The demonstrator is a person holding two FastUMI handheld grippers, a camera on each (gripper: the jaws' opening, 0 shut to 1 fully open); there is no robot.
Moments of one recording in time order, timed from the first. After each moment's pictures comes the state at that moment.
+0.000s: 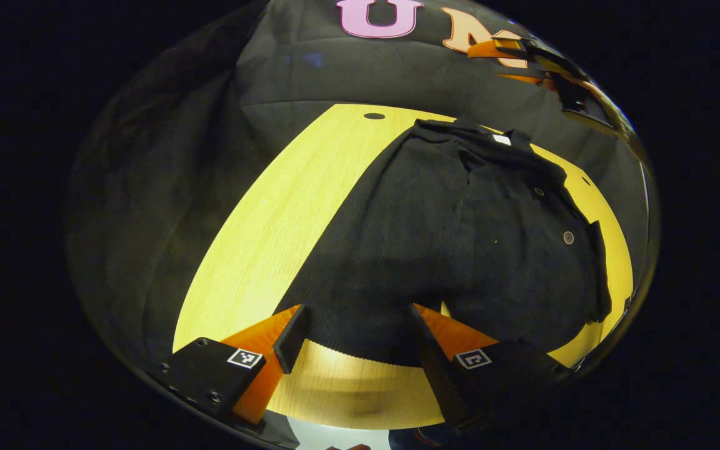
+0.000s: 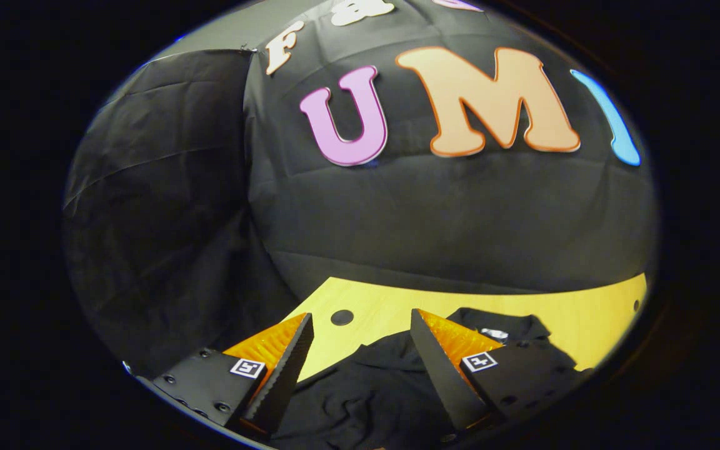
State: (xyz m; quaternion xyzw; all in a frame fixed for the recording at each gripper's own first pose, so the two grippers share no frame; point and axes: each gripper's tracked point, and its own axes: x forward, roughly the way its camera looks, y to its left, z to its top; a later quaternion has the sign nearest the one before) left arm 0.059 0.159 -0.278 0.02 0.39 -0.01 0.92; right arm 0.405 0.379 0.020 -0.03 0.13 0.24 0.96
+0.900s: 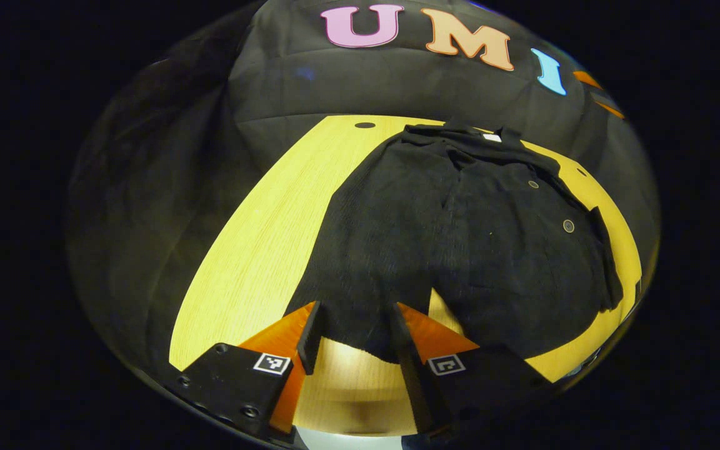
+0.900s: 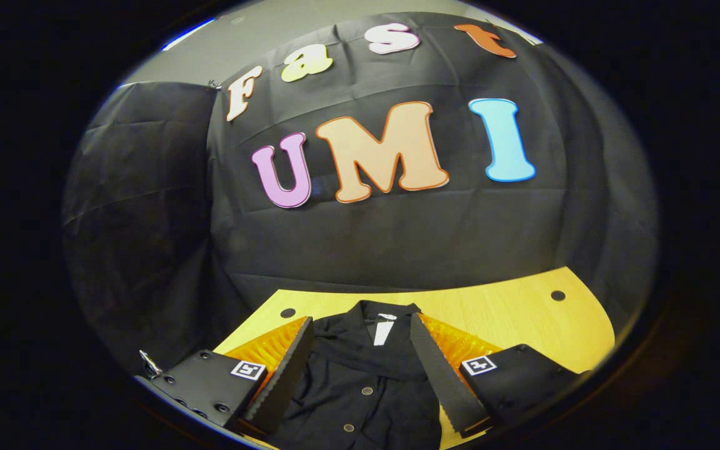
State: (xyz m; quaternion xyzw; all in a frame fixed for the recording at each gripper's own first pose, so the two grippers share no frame) left arm 0.066 0.150 -0.283 0.05 0.34 -0.02 0.94; right arm 0.249 0.185 0.041 0.03 0.09 0.11 0.99
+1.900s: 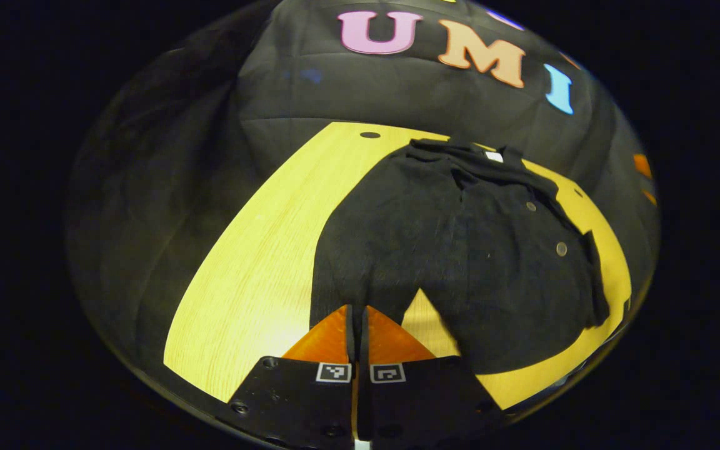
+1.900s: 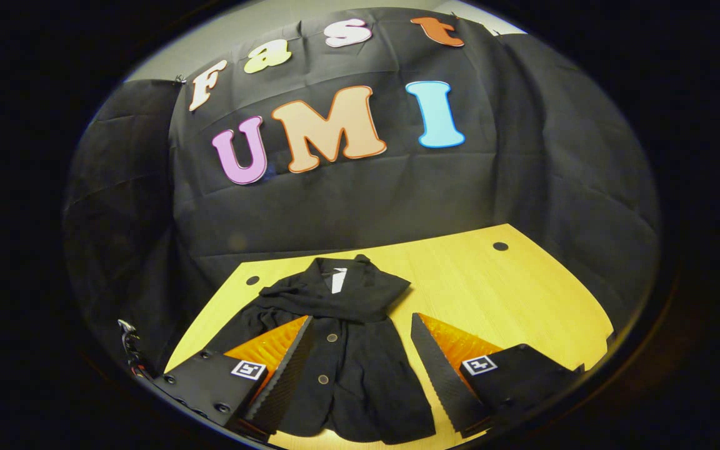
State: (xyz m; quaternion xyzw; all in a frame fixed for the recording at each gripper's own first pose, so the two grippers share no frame) left arm 0.079 0.150 -0.259 -0.01 0.33 -0.02 0.95; right arm 0.160 0.122 -0.050 0.05 0.14 0.00 0.99
